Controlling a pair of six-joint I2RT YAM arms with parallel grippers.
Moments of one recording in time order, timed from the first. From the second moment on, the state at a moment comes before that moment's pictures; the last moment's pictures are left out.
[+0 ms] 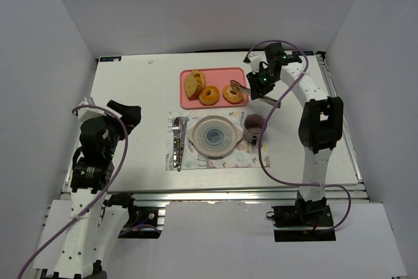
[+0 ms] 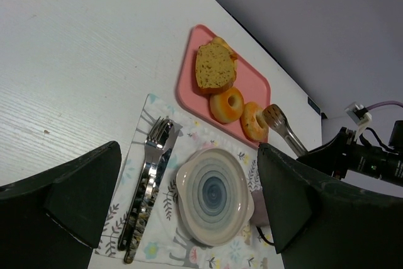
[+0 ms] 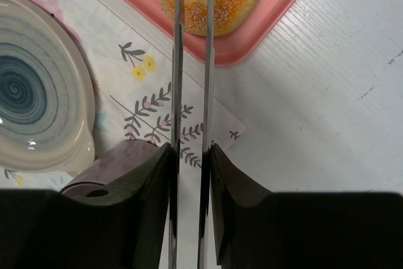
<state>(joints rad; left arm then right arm) -0.07 0.59 0.79 -0.47 -0.09 -0.78 0.25 2.08 1.86 -0.92 -0.37 -0.39</state>
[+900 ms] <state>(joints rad) -0.07 0.57 0.77 -0.47 -0.09 -0.79 0.32 1.95 1.78 -0.90 -0.34 -0.45</state>
